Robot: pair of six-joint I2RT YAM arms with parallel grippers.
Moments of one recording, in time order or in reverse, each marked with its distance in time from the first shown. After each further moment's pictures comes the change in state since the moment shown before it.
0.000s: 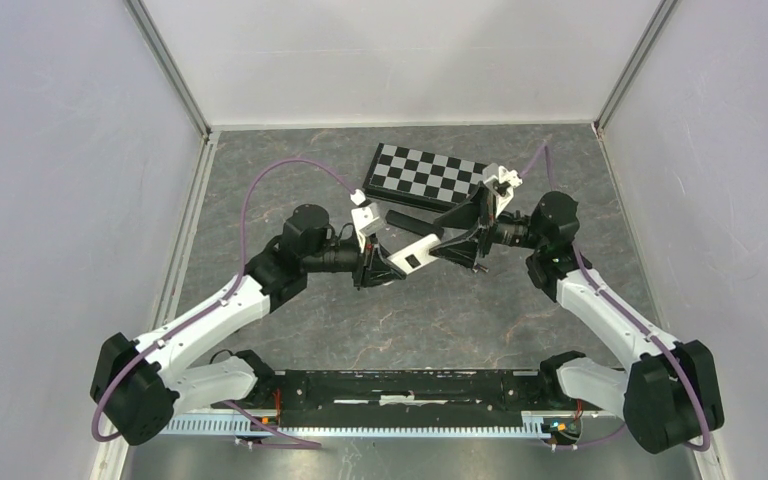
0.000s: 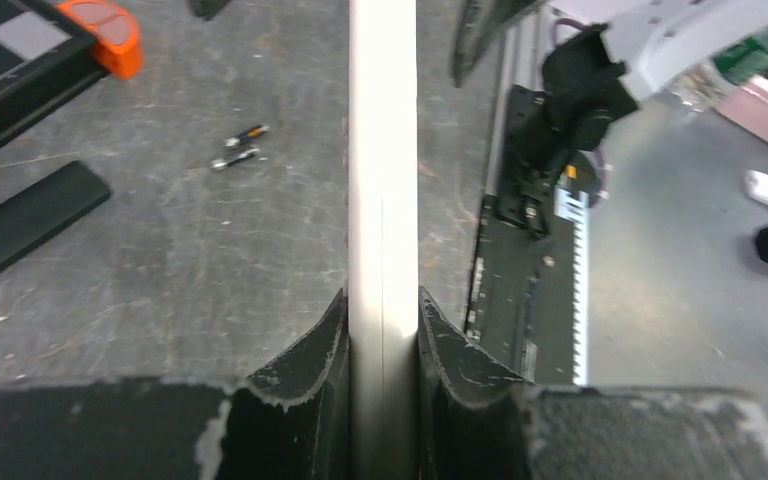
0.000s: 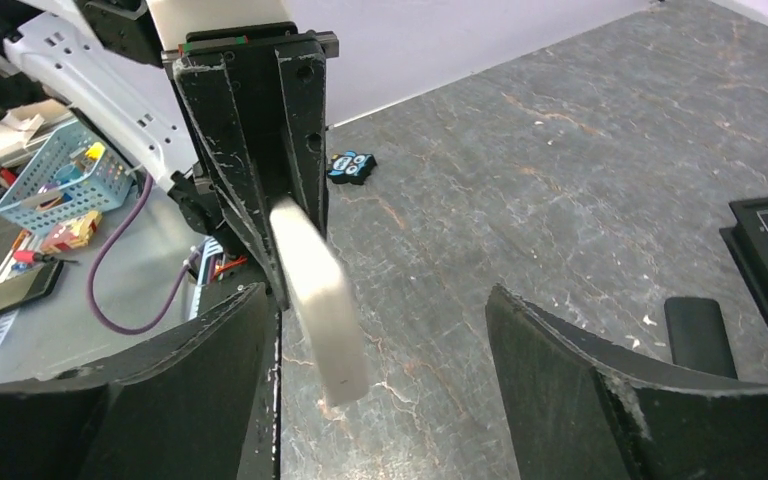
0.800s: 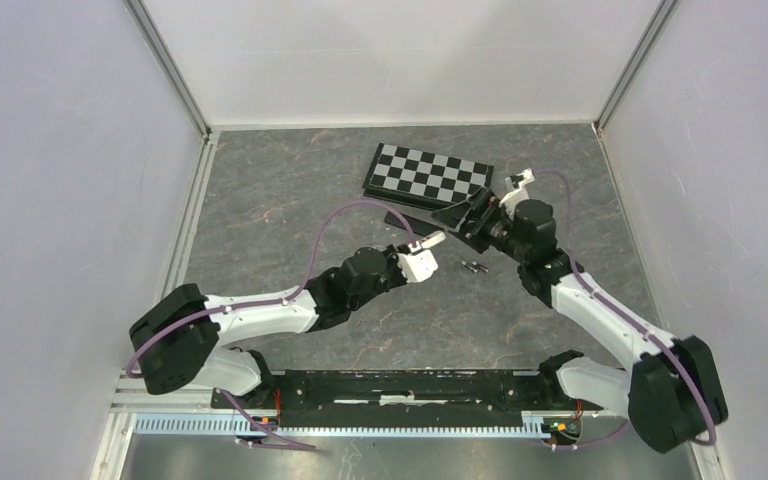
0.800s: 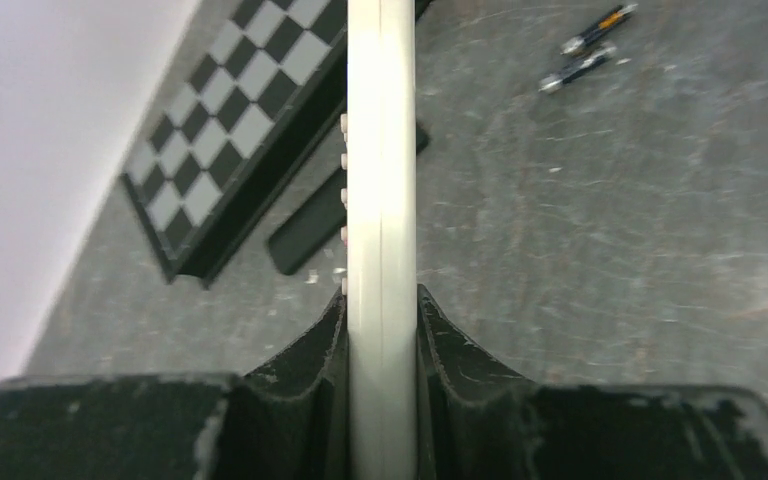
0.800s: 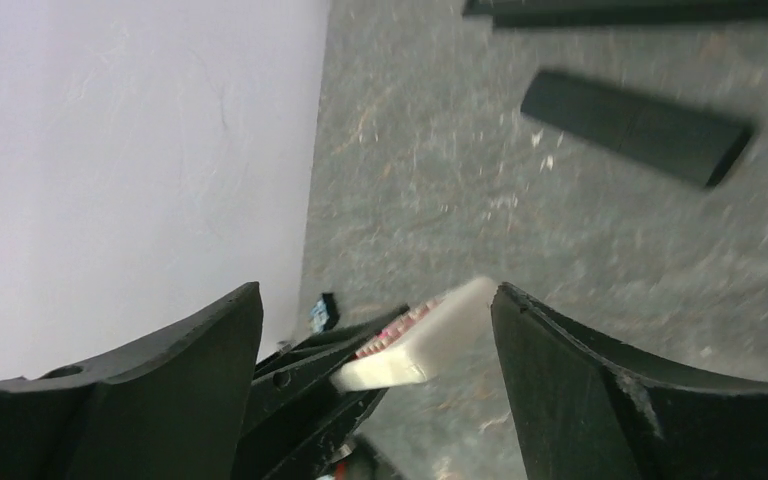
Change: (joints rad) left arm -0.328 0.280 -0.125 0.385 -0.943 0.634; right arm 0.093 0.042 -0.012 -0.336 0.760 0.697
